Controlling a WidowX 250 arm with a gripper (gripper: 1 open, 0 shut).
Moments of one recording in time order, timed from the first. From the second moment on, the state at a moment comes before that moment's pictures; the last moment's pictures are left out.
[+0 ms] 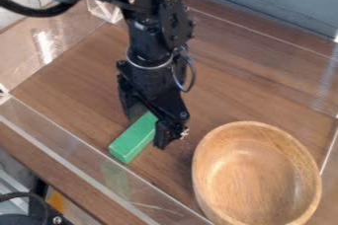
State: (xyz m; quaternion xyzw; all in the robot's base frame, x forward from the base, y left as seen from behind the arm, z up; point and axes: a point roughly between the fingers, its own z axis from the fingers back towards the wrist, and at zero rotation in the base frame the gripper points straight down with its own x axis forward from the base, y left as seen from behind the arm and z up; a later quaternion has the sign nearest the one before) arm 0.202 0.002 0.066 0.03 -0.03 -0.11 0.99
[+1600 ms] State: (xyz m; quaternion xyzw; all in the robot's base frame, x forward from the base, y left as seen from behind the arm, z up) arm 0.216 0.003 0.048 0.03 -0.02 -0.03 1.00
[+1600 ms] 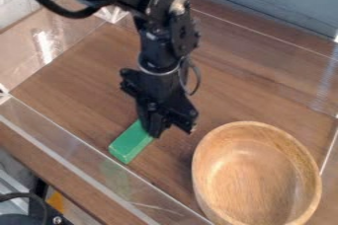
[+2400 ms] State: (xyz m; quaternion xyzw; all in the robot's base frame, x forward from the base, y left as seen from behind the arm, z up) arm 0.229 -0.028 0.075 0.02 -0.02 -0.06 1.00
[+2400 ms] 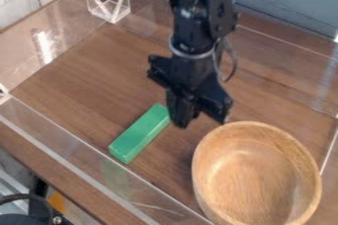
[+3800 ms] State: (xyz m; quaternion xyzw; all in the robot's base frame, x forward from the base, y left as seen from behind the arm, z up) arm 0.238 0.023 0.068 0.05 -0.03 -0.06 1.00
